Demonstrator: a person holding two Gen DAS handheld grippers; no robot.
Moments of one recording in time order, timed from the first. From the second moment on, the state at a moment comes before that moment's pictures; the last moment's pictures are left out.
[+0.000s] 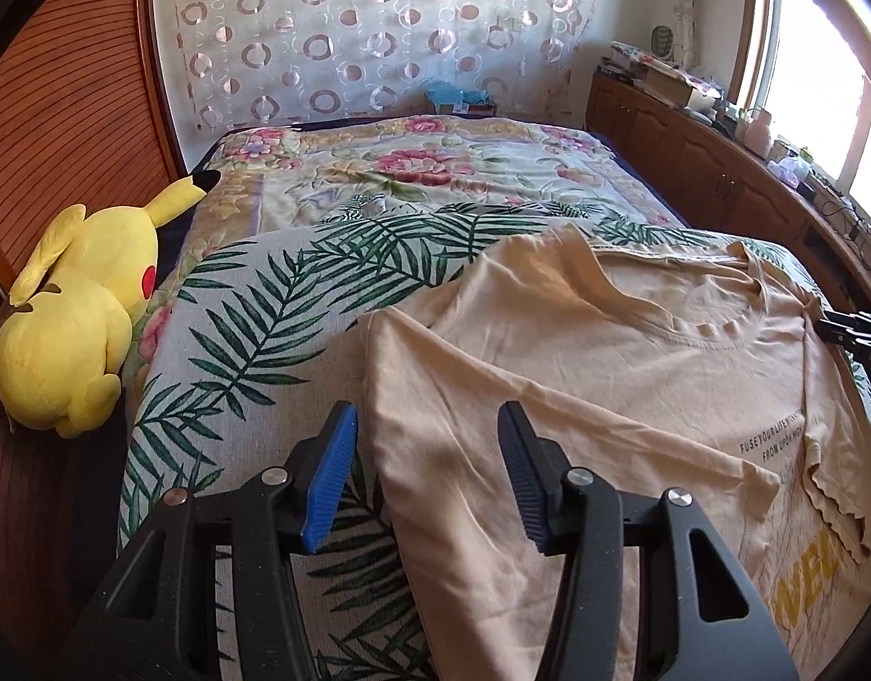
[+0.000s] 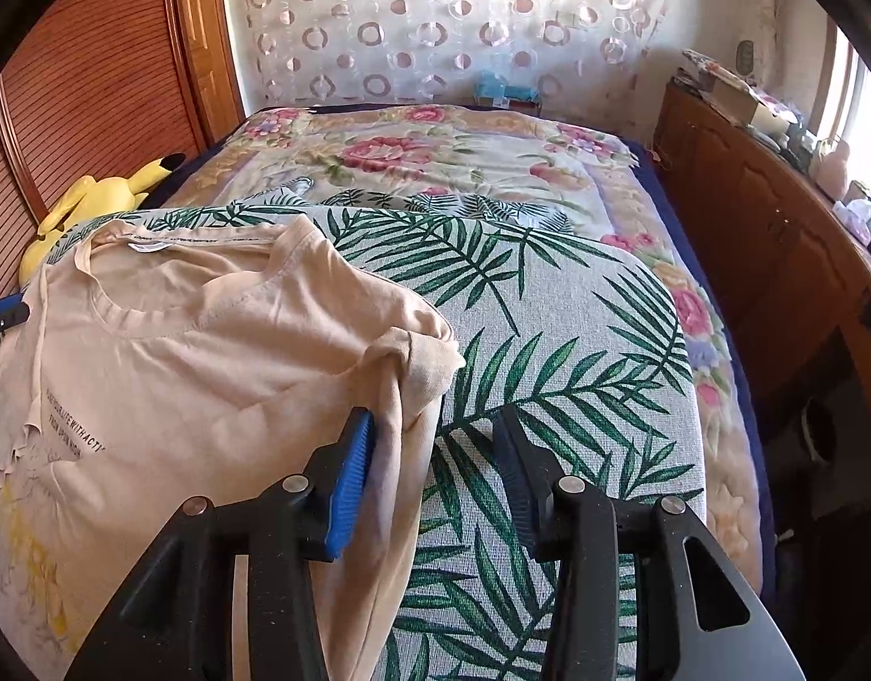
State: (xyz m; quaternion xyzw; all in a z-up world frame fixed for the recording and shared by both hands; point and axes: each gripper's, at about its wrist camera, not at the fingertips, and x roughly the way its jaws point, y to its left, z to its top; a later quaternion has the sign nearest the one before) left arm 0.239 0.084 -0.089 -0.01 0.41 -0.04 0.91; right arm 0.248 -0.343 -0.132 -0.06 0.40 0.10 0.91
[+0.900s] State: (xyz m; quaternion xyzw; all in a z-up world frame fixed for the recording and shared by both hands) left arm 0.159 0.068 -0.035 -0.02 0.34 -0.14 0.93; right arm 0.186 -0.319 -0.086 -0.08 0.31 0.19 0.93
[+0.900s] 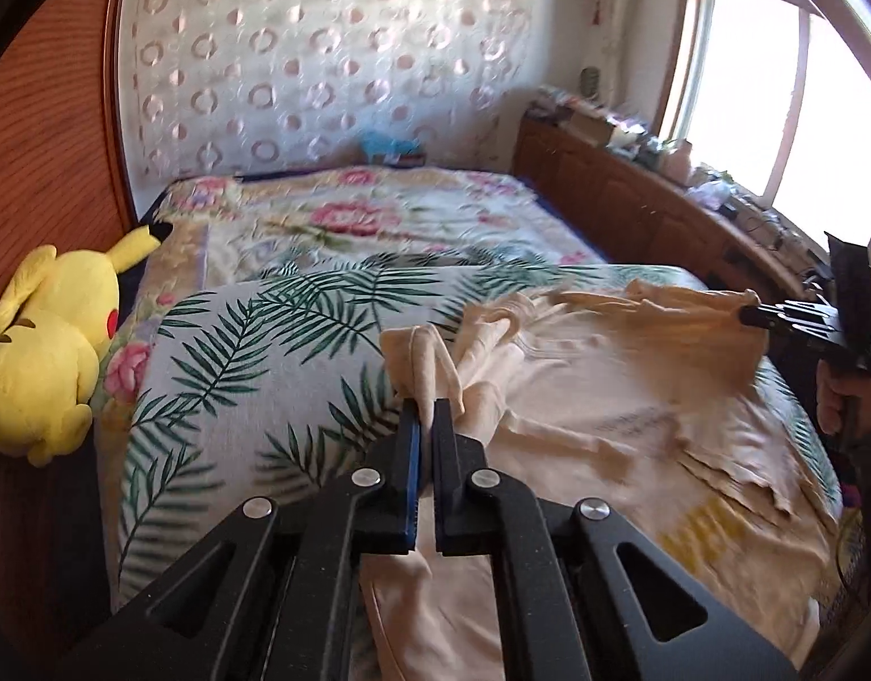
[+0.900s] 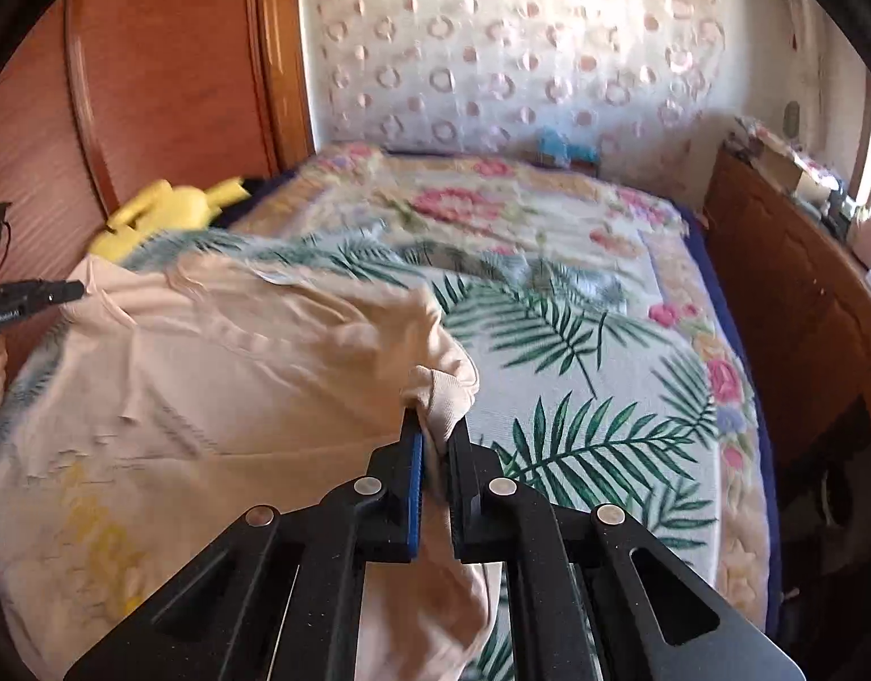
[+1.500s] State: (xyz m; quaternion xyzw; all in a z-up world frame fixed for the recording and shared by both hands) left arm -0.018 0.109 -0.039 -0.05 0.32 -0.12 0.94; right arm 0.000 -0.397 -0.086 -0.04 0.29 0.21 0.93
